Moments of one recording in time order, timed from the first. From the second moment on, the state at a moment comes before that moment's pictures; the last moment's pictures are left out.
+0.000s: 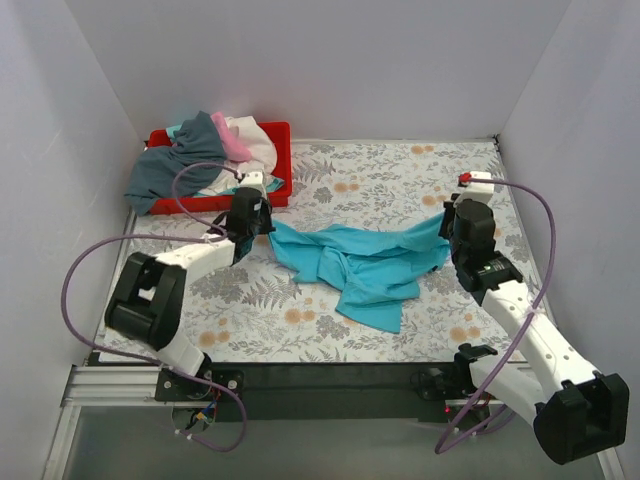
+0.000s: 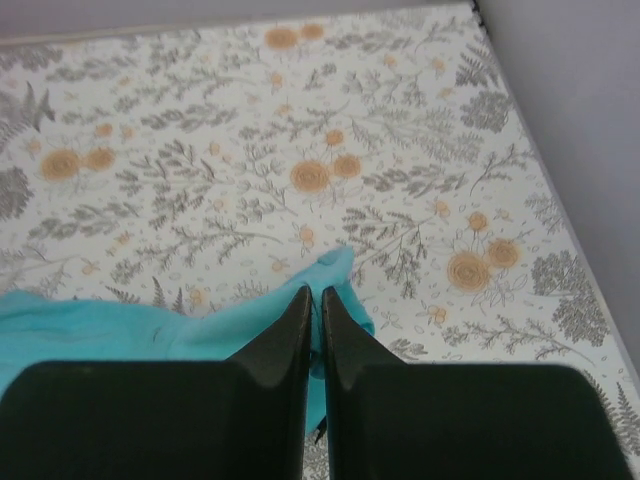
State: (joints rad) left arm -0.39 1.65 0.86 0.19 -0.17 -0.30; right arm 0.32 0.96 0.69 -0.08 0.41 0.14
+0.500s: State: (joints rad) left arm -0.28 1.23 1.07 0.22 -0.19 -0.20; right arm 0.31 1.01 1.22 -0.15 0.48 -0.04
